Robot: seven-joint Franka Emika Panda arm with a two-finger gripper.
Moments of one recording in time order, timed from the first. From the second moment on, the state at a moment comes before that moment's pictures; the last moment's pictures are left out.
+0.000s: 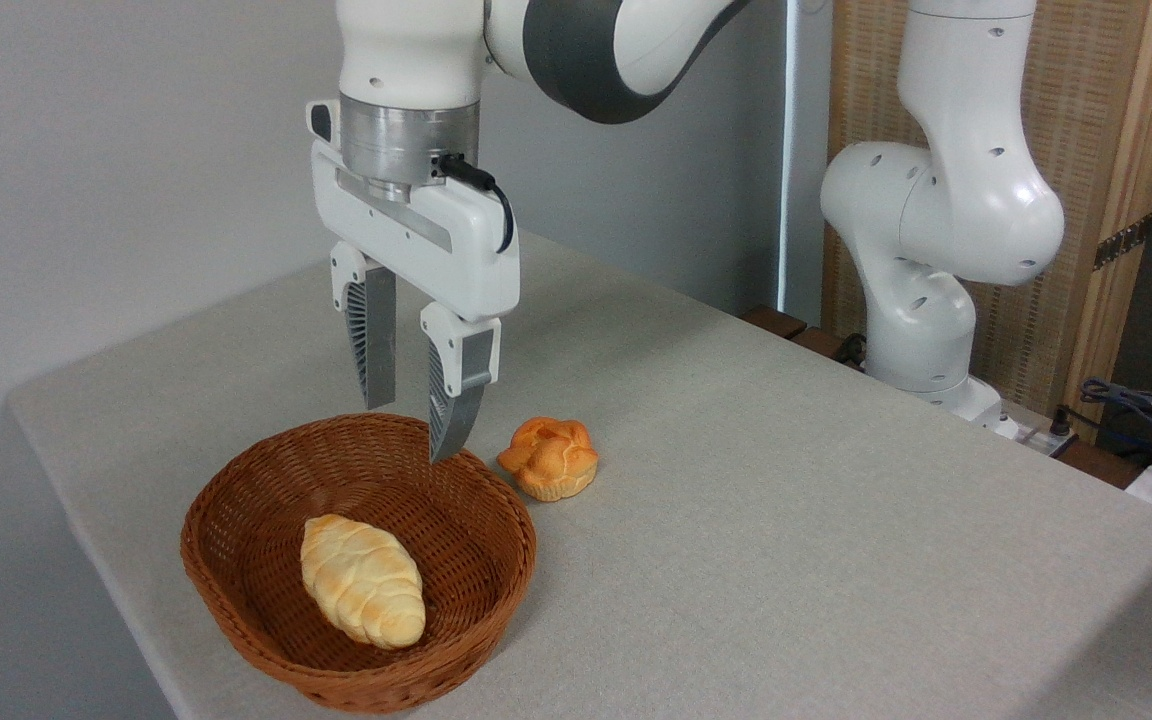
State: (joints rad) arm -0.02 -0.12 -0.06 -1.95 -0.09 2.07 0.68
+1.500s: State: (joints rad) arm -0.01 -0.06 -0.05 -1.98 -0.09 2.18 0.81
